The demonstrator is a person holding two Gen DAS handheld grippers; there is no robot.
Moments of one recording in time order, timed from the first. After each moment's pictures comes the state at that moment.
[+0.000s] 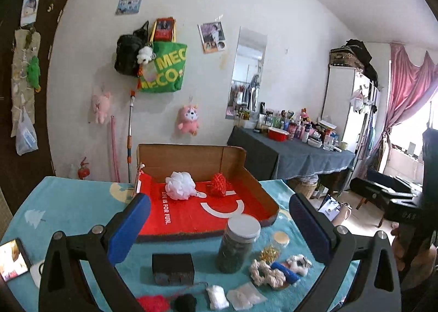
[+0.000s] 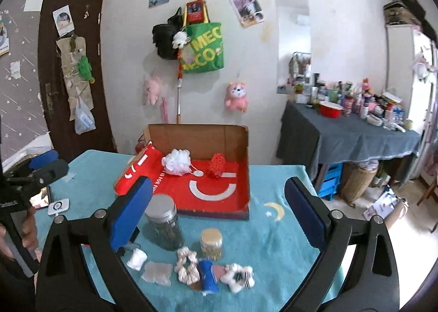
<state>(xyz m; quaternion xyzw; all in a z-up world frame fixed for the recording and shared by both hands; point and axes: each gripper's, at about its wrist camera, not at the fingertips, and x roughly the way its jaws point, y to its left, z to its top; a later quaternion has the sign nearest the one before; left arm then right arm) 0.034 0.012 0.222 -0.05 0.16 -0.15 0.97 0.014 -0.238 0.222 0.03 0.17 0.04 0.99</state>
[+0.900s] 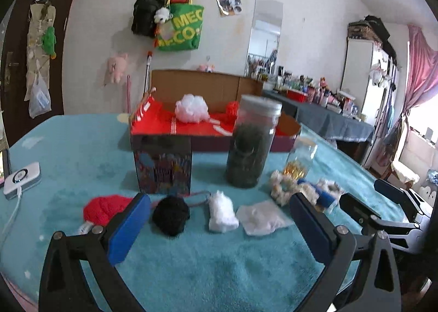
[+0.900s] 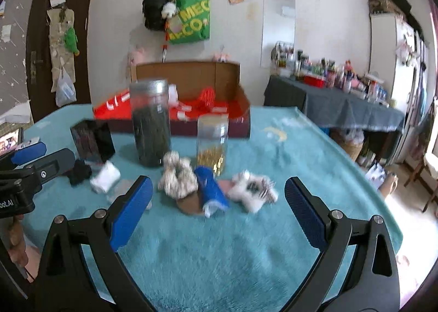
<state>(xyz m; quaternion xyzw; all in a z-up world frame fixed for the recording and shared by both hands) 0.011 -0.010 0.058 -0.04 0.23 -0.10 0.97 -0.004 -0.197 0.044 0.01 0.21 -0.01 0.98</state>
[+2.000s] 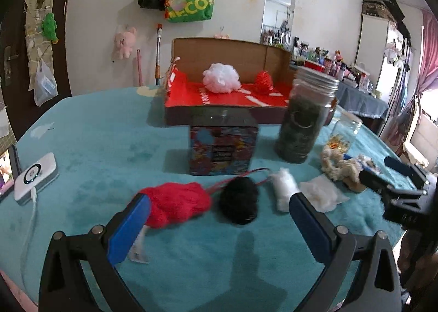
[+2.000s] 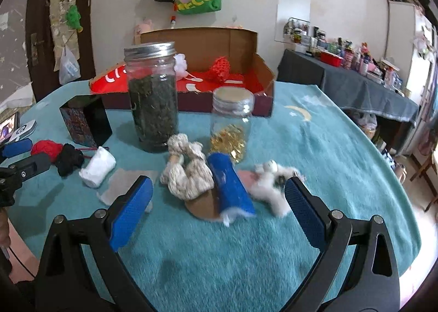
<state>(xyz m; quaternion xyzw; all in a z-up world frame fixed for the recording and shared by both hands) 0.039 0.057 0.051 -0.02 0.32 -0.08 0.94 0.046 -0.180 0.041 -0.01 0.27 0.03 0.96</state>
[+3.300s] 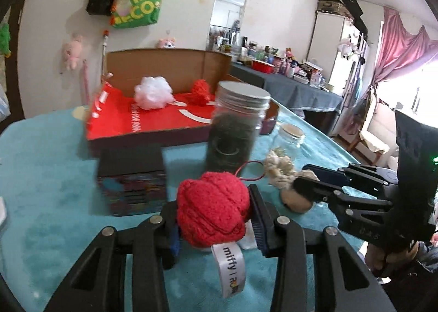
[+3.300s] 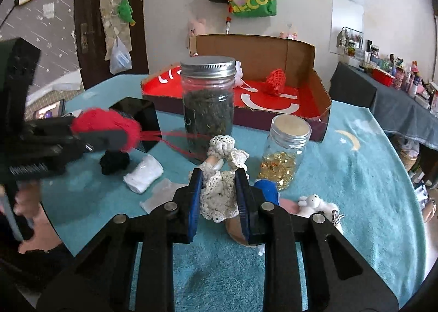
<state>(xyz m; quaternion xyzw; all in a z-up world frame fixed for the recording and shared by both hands) 0.061 -0.003 0.074 -0.02 0.31 -0.22 0.92 0.058 -0.176 0.058 -0.02 0.27 0.17 0.95</state>
